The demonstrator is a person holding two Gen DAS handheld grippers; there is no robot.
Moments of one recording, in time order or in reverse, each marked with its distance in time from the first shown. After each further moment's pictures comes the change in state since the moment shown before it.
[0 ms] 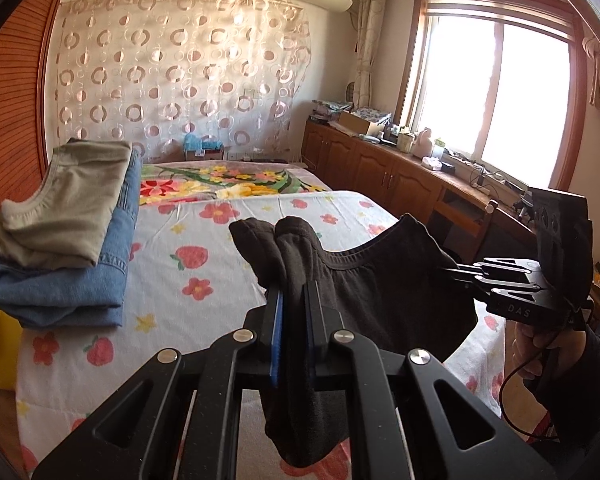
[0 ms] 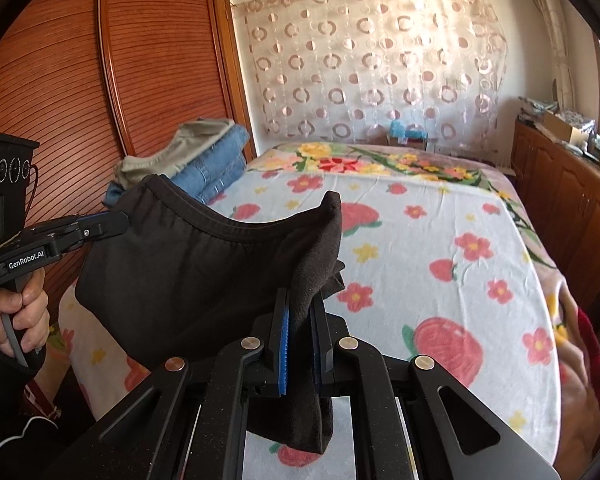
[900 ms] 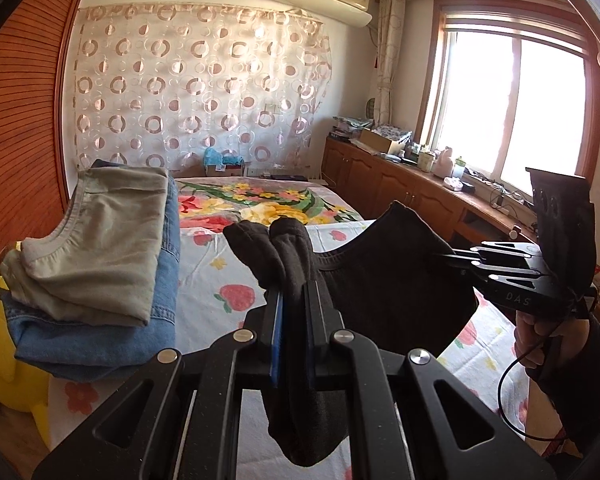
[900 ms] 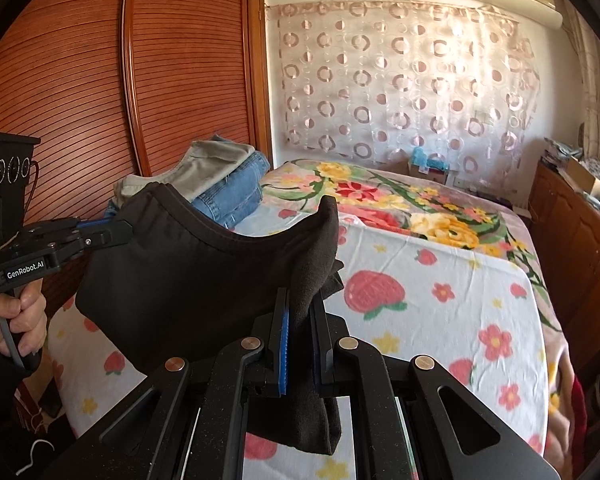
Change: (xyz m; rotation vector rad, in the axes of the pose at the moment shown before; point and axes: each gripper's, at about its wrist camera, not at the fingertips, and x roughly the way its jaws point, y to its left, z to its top) left arm 0.011 0.051 0.032 -0.024 -0.054 0.060; right arm 0.056 0.007 0.061 -0.125 -0.024 0.027
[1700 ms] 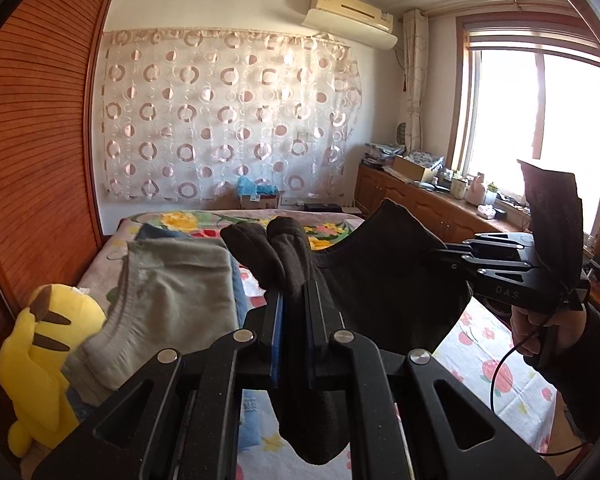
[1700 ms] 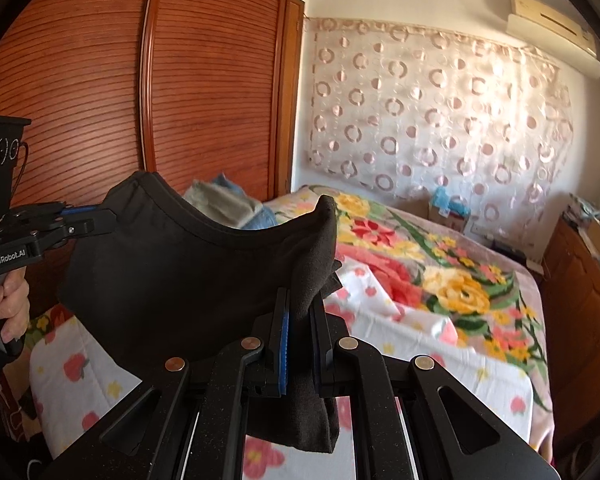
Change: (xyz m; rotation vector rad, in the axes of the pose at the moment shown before) left arm -0.006 0.045 0.059 0.005 -0.090 0.118; right arm 0.075 -0.016 0.082 -0.145 -0.058 0.056
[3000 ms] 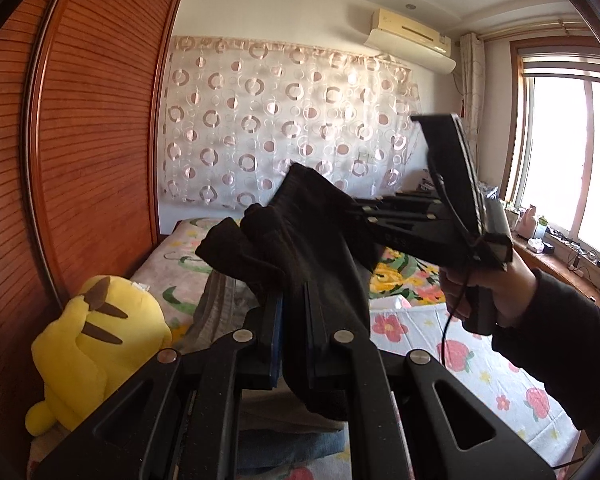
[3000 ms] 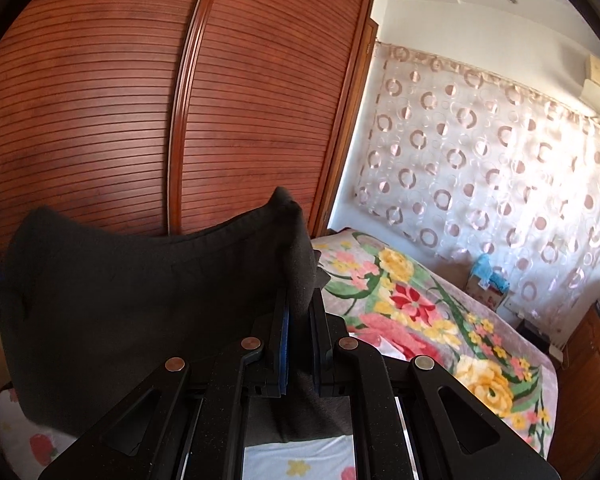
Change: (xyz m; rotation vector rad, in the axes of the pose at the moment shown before) left arm -0.016 0.059 -0.015 -0.101 -0.055 0.183; right arm 0.133 0.004 0.055 -0.217 -0.079 0.105
